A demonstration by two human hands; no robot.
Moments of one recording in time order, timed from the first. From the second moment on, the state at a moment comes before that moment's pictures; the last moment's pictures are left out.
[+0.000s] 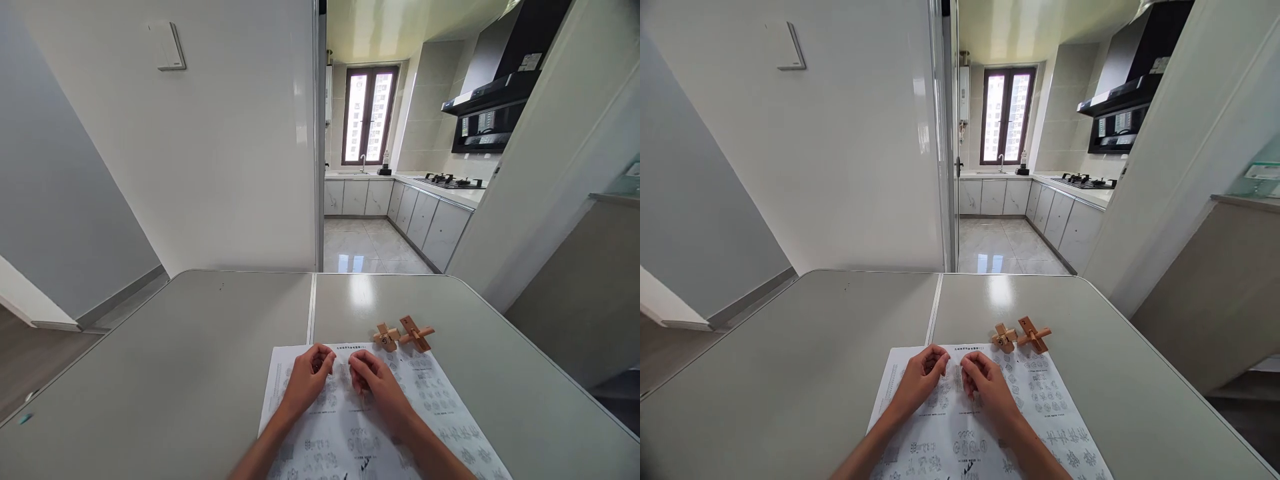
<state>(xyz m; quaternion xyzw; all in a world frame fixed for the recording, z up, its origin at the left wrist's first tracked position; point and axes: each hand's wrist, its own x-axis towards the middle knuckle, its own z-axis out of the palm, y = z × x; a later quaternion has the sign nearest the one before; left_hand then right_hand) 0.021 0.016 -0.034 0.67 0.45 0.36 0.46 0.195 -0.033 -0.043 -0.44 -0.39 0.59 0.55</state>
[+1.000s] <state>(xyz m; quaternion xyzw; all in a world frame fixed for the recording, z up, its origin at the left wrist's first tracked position) 0.019 0.018 -0.037 0.67 0.46 0.36 0.46 0.275 -0.001 -0.069 -0.37 -0.20 0.49 0.76</state>
